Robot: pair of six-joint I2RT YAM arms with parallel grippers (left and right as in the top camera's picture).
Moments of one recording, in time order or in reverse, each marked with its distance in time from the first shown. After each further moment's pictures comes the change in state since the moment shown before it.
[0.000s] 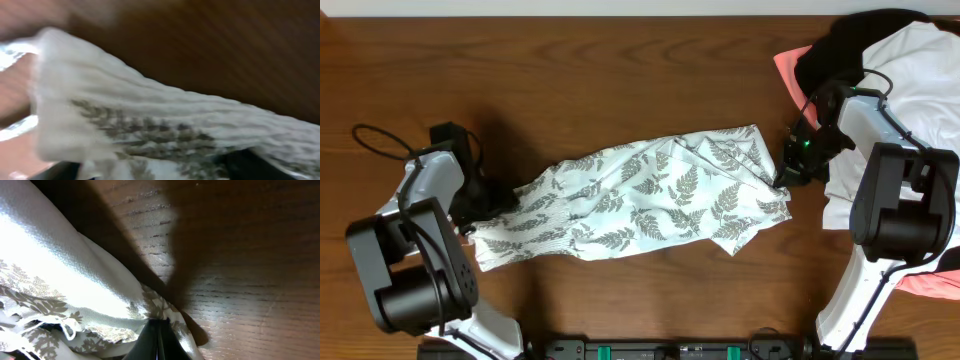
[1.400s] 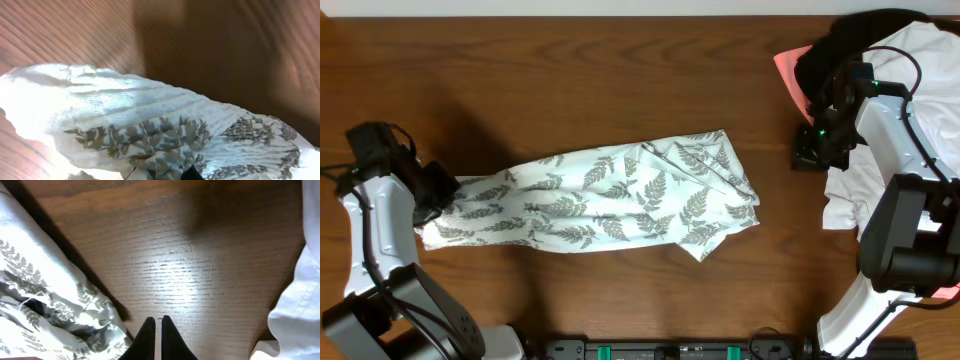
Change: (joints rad) left arm 0.218 -0.248 0.064 0.000 0.039 0.021; right arm -0.004 -0.194 -0.012 0.026 0.103 0.000
